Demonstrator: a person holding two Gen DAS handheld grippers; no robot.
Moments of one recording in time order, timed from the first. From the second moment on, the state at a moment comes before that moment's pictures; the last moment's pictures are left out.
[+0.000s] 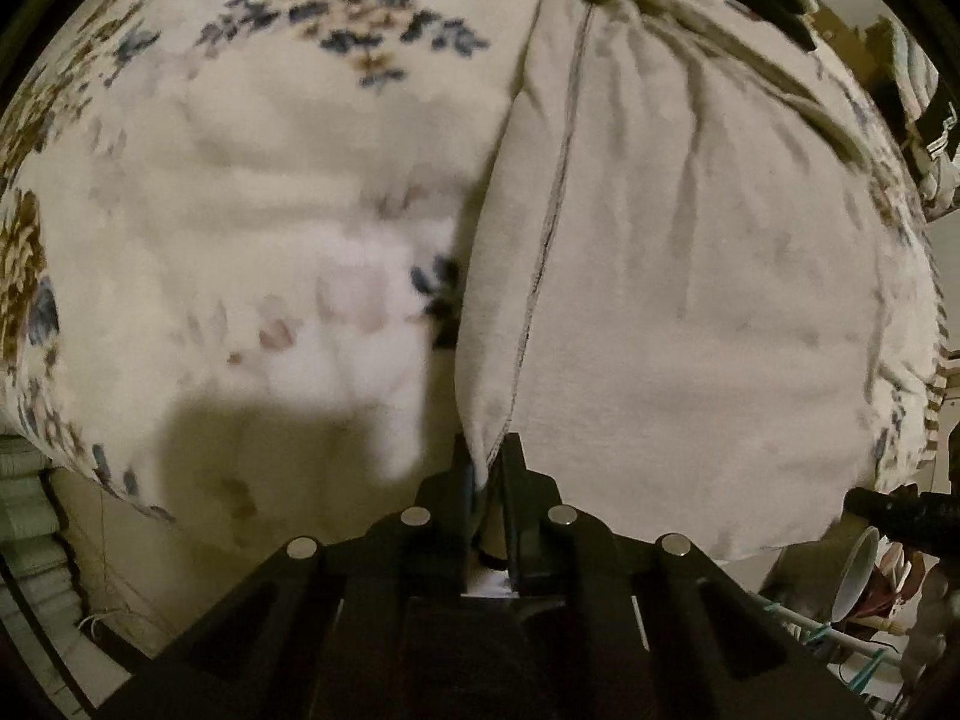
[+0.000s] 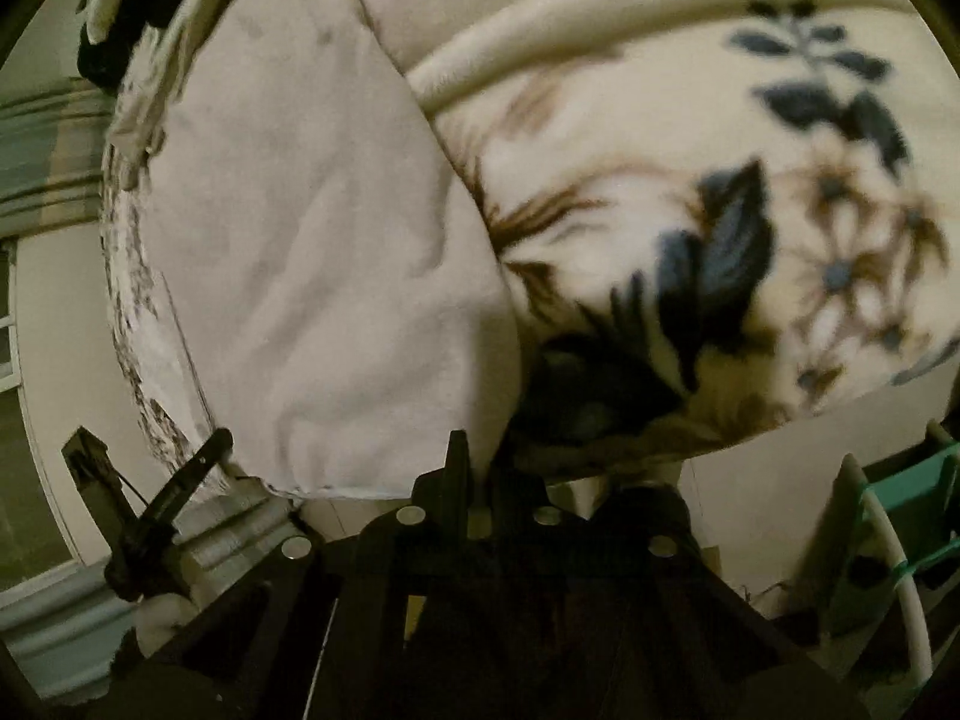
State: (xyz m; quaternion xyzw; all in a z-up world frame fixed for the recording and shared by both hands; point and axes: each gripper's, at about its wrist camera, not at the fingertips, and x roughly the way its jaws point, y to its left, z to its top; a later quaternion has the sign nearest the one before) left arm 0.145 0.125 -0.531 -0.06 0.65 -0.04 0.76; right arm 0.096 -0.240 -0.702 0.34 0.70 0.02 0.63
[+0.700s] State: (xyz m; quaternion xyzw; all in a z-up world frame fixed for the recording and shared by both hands) left arm 0.322 0.106 -0.441 -0.18 0.52 -0.07 0.83; right arm 0.253 -0.311 -0.591 0.38 0.57 0.04 0.73
